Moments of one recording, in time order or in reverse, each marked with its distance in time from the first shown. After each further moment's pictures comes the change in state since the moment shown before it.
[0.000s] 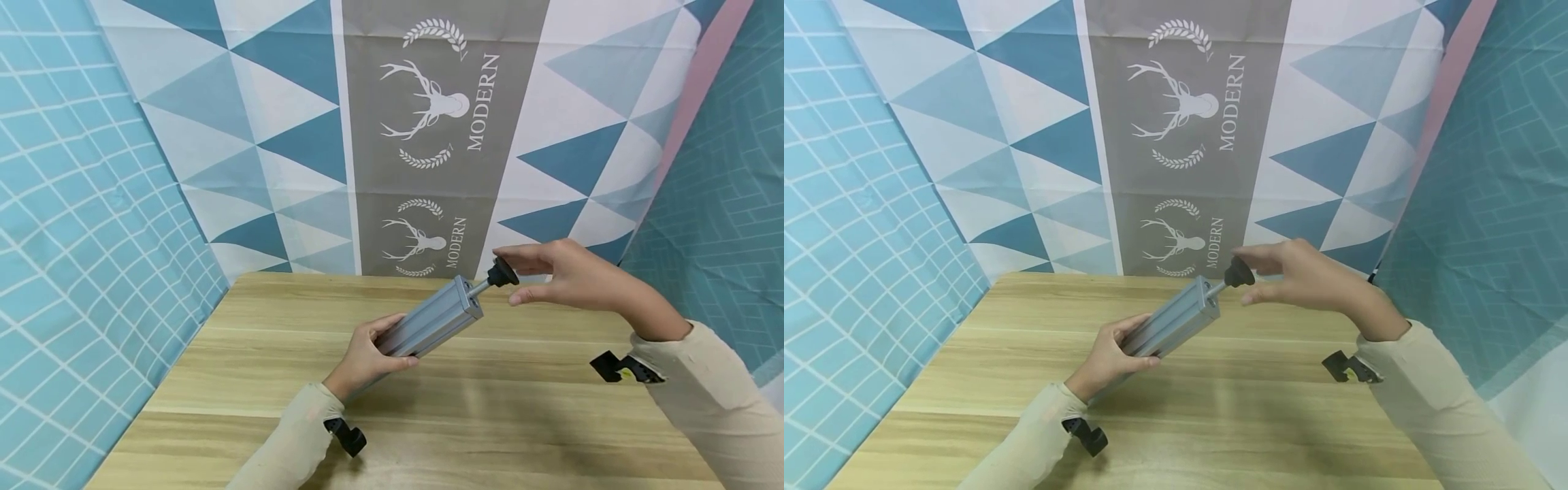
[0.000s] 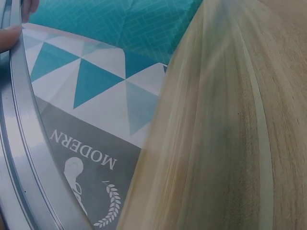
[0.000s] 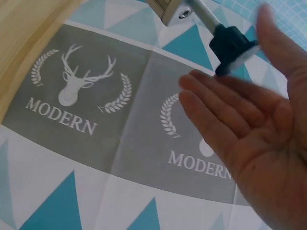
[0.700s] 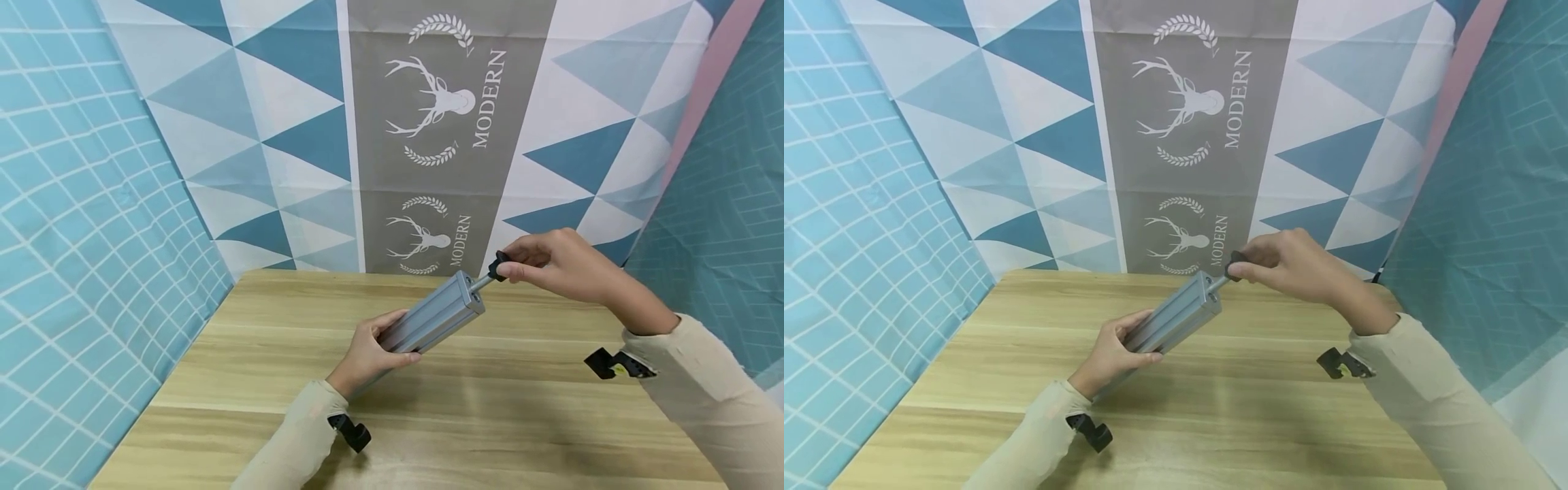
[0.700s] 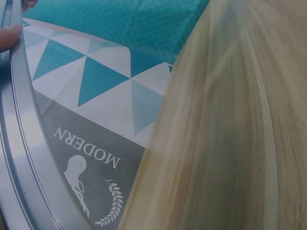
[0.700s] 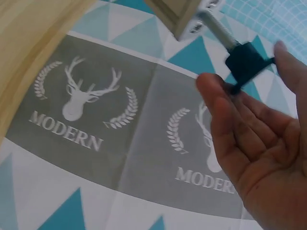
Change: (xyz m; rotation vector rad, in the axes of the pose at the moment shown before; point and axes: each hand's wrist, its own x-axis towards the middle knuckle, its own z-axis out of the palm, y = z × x) left_hand 0.000 -0.002 -0.002 0.004 0.027 0.021; right_hand 0.014 -0.004 0.008 -0.038 0.141 -0.017
